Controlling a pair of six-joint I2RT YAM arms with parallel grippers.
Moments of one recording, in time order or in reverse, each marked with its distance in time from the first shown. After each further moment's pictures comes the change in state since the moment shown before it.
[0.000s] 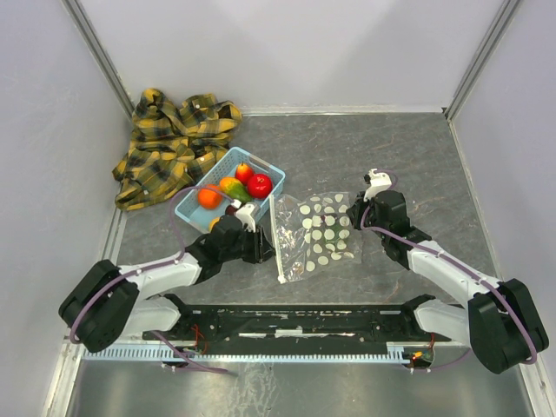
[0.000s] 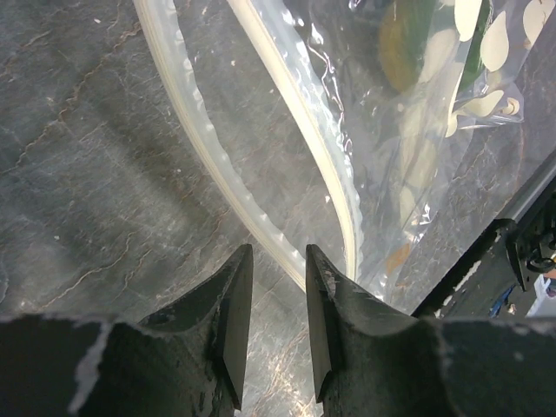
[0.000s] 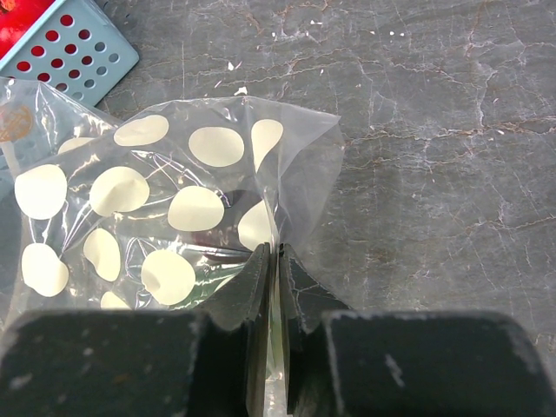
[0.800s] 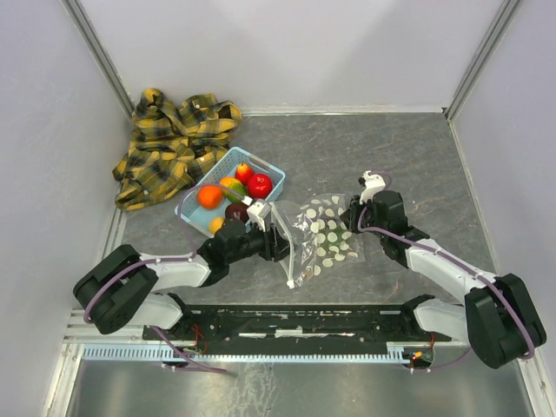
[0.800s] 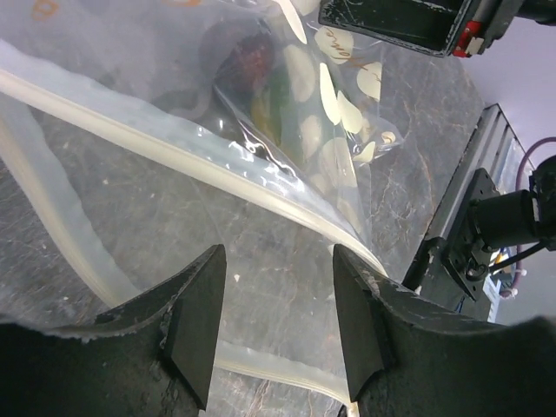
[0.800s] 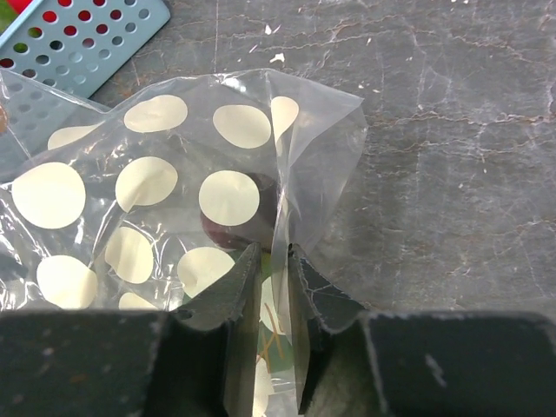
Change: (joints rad) left arm -0.077 0.140 -0.025 0.447 0.042 0.013; right arm 0.000 0.031 0.000 -0.008 -0.110 -0.012
